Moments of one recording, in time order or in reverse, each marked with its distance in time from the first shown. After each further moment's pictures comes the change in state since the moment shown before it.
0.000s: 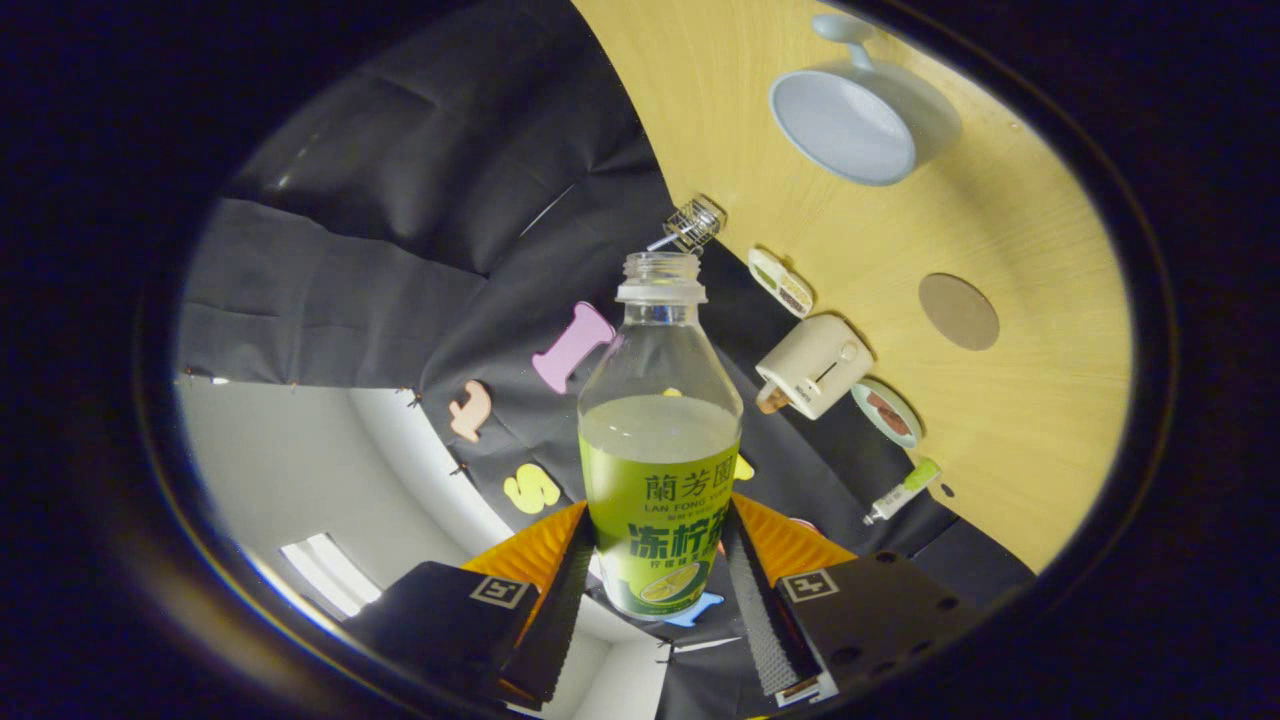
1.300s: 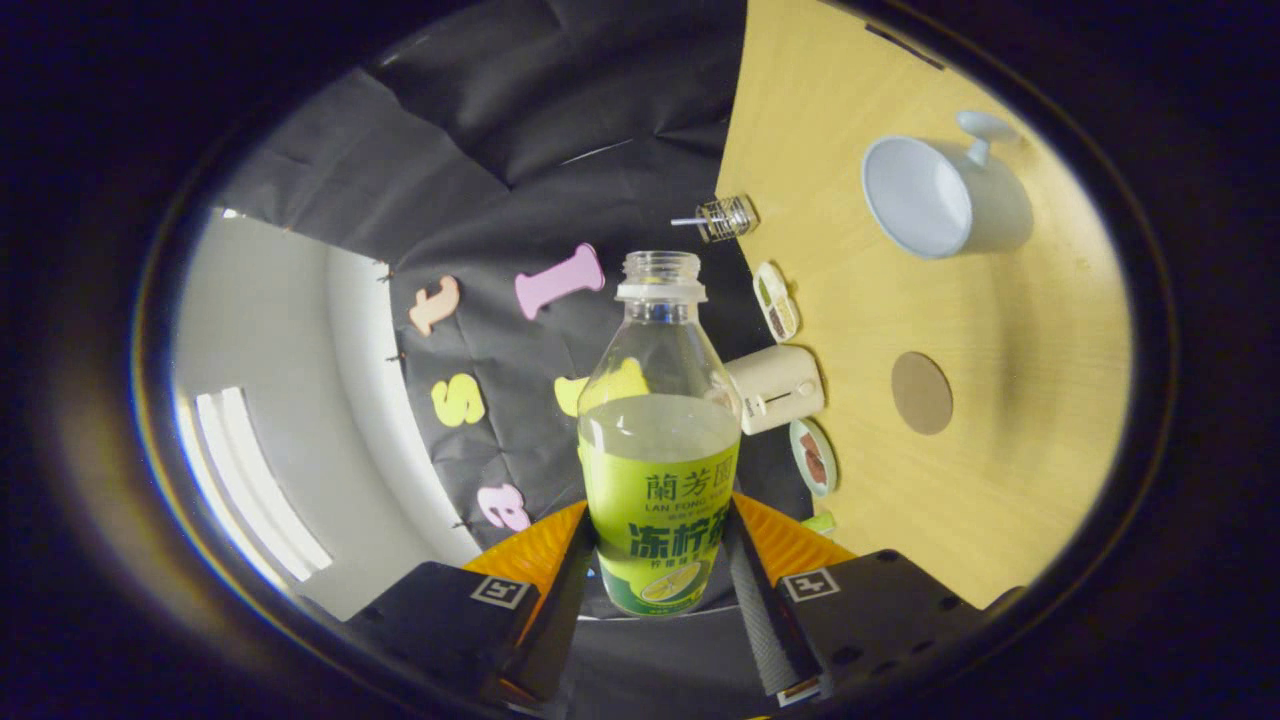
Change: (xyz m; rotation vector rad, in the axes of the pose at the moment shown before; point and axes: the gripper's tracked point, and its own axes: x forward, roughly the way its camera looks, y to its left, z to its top) arm -0.032 -0.045 -0.017 -0.455 0.109 -0.205
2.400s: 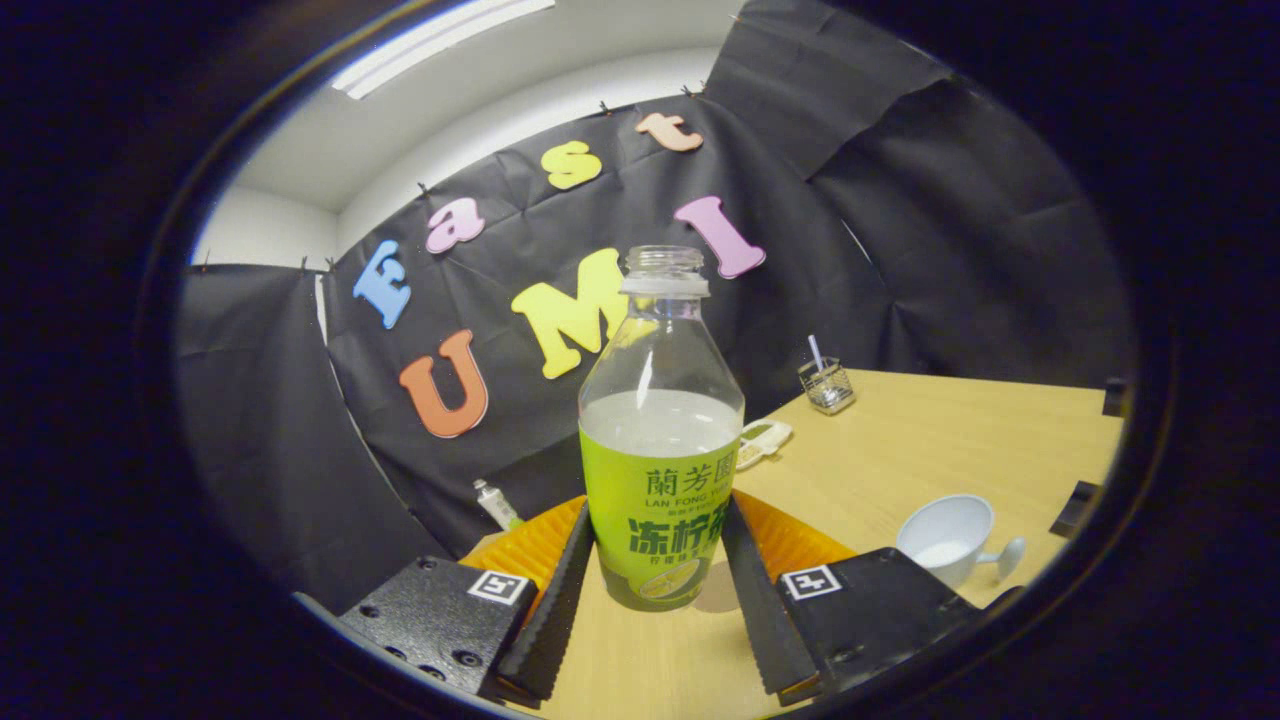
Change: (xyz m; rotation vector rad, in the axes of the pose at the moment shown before) arm 0.019 -0.067 0.012 -1.336 -0.021 -0.339
